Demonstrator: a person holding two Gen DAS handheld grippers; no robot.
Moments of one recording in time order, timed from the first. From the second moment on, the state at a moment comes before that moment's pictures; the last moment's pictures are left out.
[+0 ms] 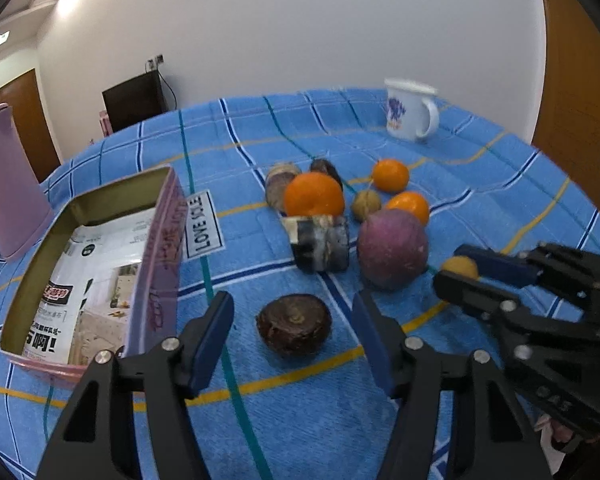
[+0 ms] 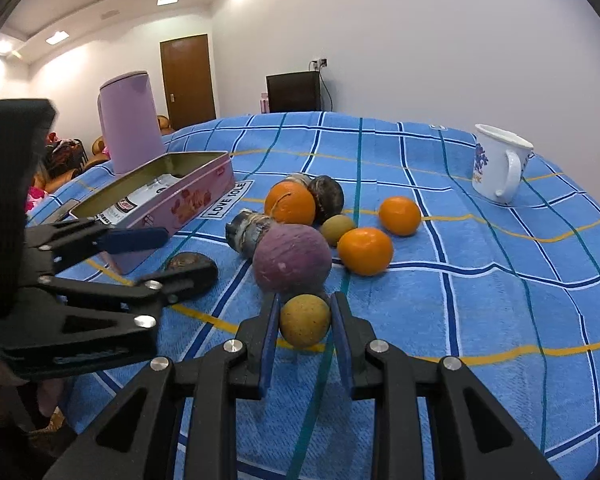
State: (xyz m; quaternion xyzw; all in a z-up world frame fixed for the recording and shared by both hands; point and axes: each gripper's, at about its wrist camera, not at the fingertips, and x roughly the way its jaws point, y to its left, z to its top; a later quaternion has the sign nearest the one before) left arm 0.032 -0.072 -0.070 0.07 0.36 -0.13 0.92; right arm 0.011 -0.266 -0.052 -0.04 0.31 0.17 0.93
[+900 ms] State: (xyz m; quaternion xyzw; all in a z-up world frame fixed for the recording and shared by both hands) left arm 0.023 -0.059 -0.062 0.06 0.31 -0.12 0.94; right arm 0.003 -0.260 -0.050 -0.04 0.27 0.19 0.94
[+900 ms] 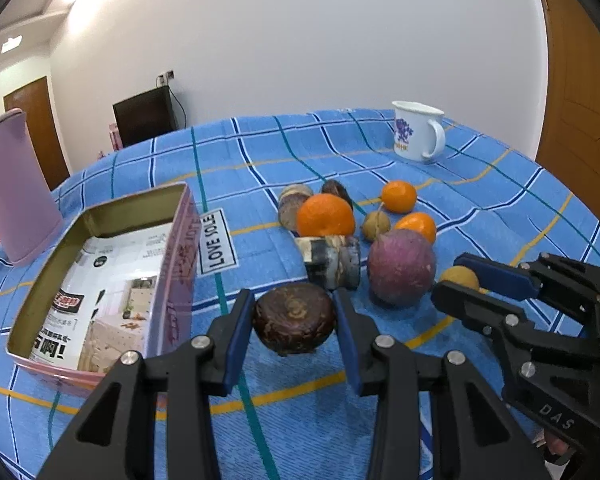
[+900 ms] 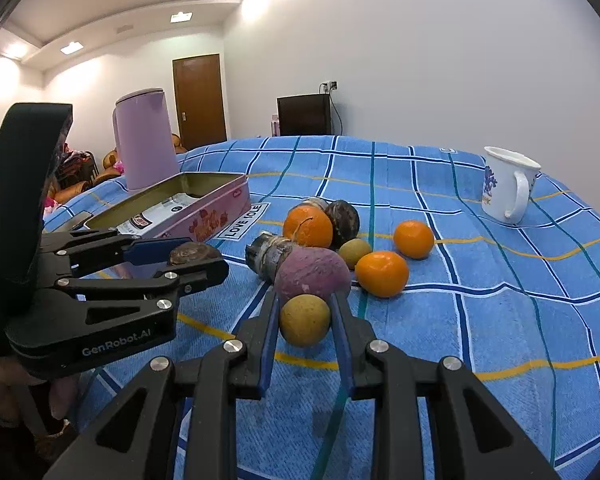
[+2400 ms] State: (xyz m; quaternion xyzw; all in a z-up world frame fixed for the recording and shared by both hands) left arm -0.005 -0.053 -0.028 0.06 0.20 -0.09 0.97; right arm -0.014 -0.257 -0.026 -0.04 0.19 0.20 0.96
